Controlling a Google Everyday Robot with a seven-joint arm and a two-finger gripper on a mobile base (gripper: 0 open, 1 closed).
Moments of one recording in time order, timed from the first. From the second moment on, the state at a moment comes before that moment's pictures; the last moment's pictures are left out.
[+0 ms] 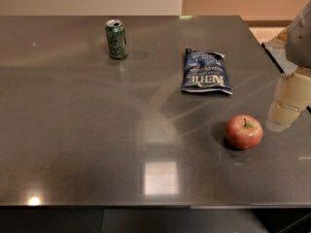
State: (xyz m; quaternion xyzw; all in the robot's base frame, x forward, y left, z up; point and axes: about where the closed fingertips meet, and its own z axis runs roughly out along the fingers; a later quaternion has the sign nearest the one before) arm 0.438 -0.217 0.976 -0.60 0.78 -0.03 0.16
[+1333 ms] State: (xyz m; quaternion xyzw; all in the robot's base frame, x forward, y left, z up) arm 0.546 -0.157 0.997 -0.67 0.69 0.02 0.28
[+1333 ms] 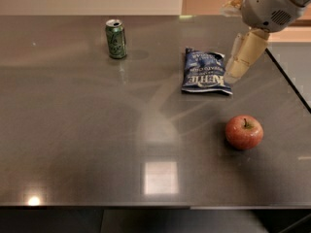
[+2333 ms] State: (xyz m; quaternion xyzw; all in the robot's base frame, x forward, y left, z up) arm 0.632 -0.019 0.993 -0.64 0.67 0.07 0.38
